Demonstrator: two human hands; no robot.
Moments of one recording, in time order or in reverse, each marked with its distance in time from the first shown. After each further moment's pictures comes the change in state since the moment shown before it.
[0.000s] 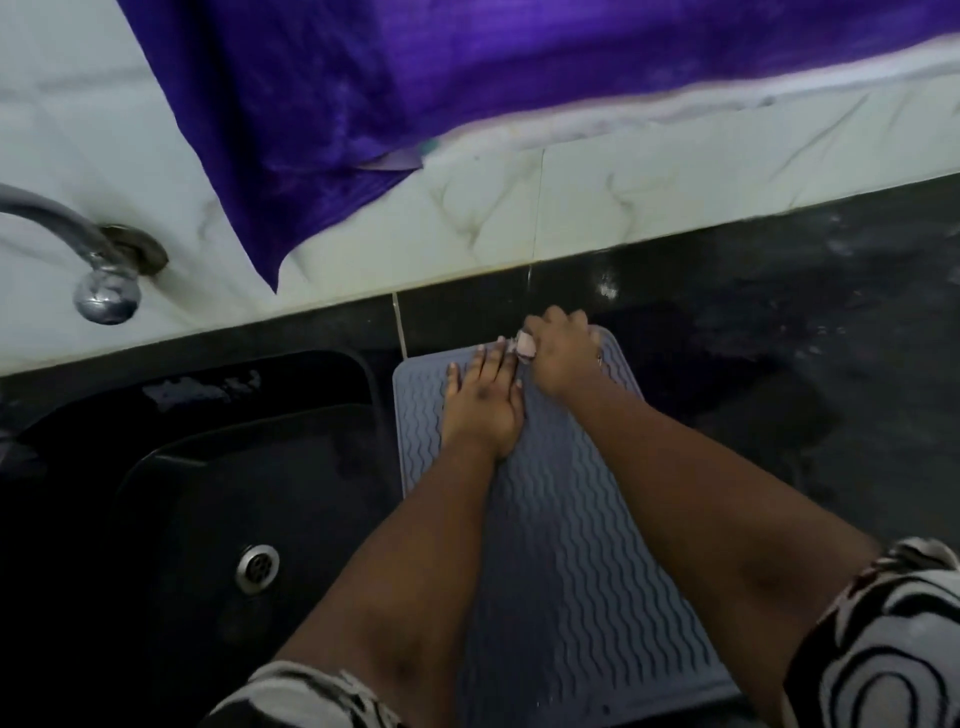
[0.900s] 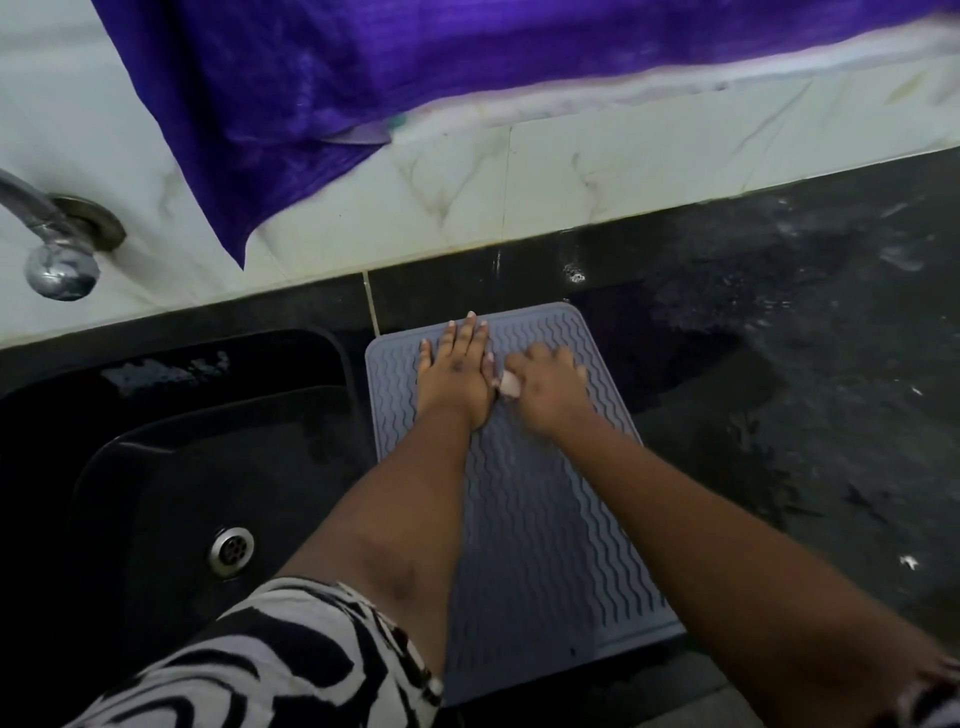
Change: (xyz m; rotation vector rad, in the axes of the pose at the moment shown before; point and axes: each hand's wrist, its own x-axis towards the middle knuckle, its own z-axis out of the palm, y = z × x) left_hand 0.003 0.001 0.001 0.019 -0.040 -0.033; right_hand -0.085 0.000 -0.003 0.031 -0.111 0.025
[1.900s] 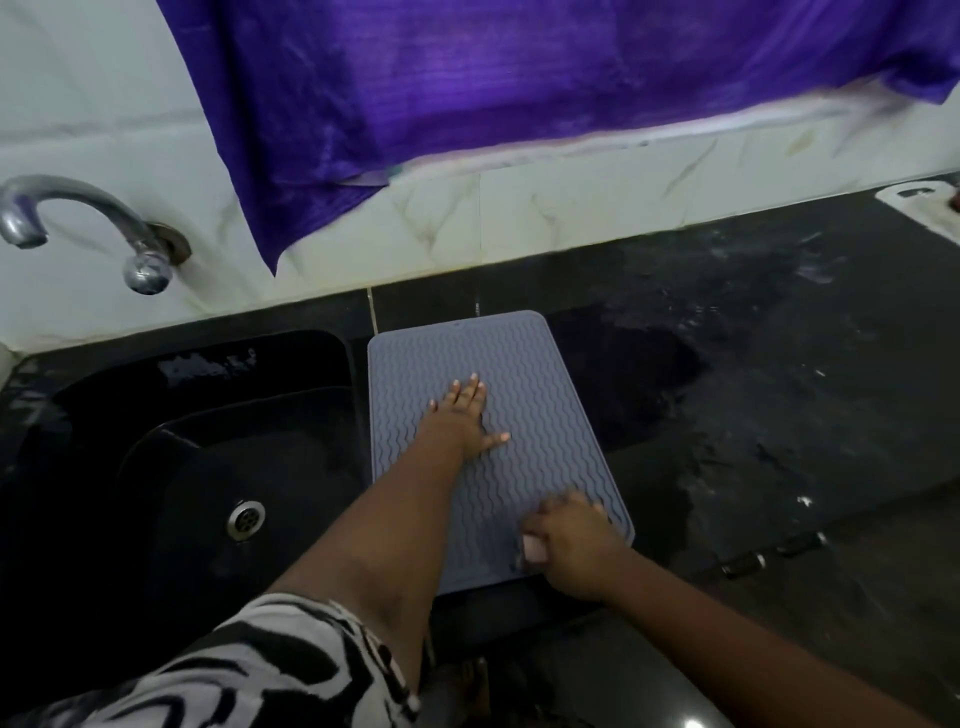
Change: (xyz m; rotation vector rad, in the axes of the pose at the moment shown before) left_hand -0.099 0.044 -0.017 0.103 -0.496 0.036; right_hand -0.234 0.041 0.014 -0.017 -0.259 -0.243
